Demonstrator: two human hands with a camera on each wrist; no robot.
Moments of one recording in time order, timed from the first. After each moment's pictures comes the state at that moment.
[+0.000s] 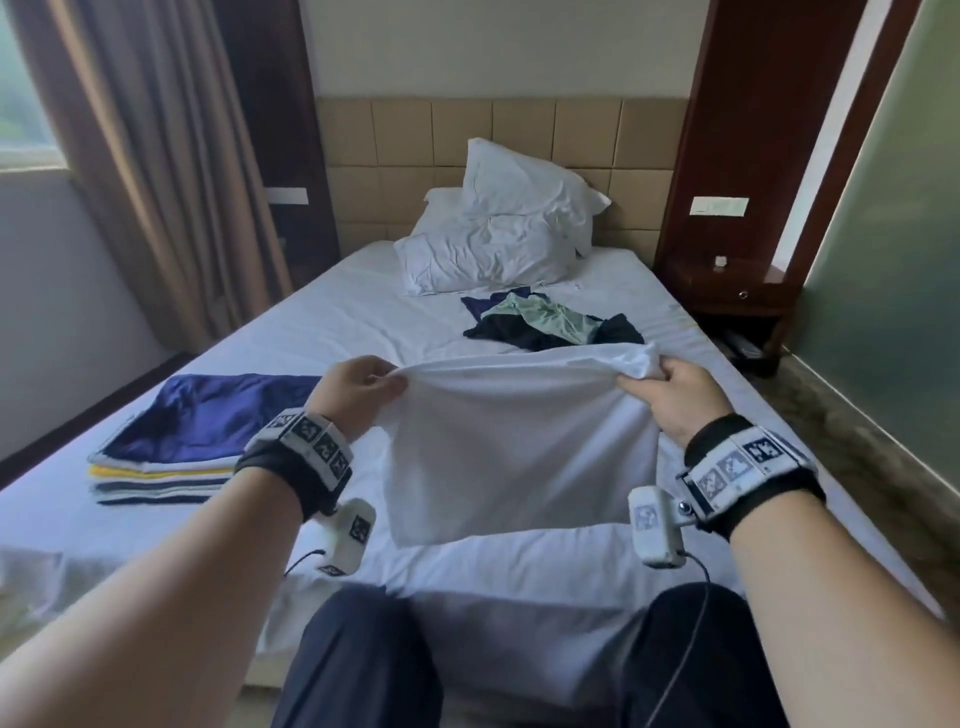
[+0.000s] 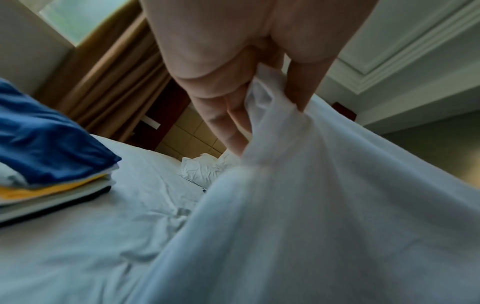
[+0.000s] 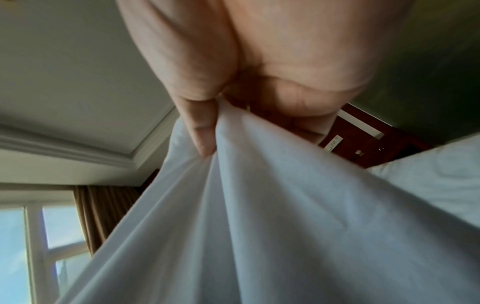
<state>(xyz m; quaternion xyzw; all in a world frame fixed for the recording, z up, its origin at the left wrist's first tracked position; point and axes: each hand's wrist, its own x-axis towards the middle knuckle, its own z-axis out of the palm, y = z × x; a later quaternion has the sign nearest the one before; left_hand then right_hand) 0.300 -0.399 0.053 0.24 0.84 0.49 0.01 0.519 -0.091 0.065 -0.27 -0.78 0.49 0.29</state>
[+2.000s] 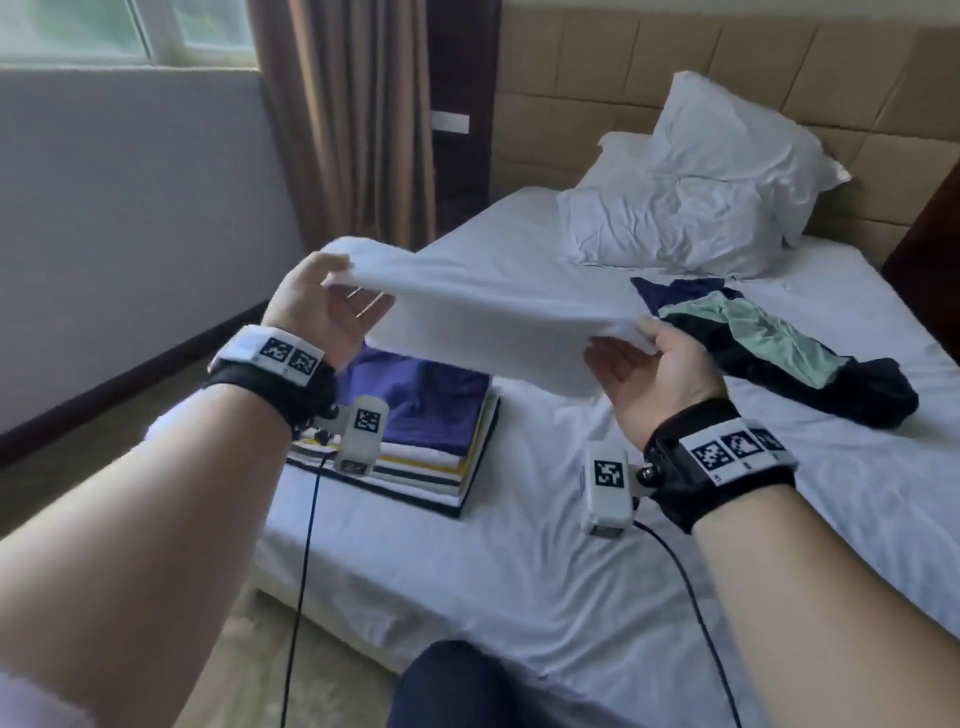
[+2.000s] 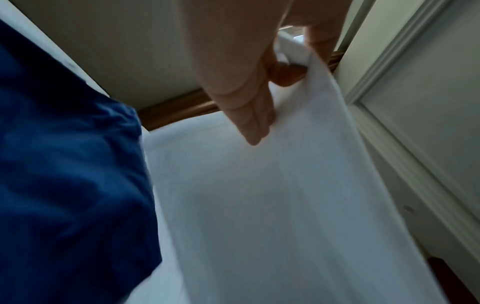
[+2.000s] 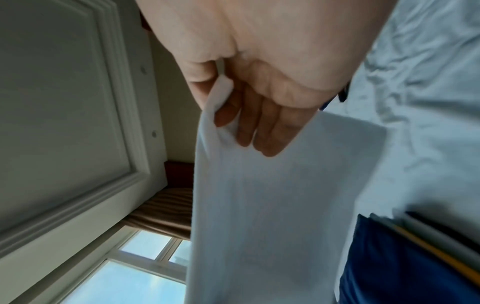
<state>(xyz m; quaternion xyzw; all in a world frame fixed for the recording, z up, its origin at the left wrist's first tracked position) 0.087 -0.575 0.084 0.05 0.41 0.90 0.10 0.225 -0.271 0.076 -0.19 -0.37 0.89 0.17</state>
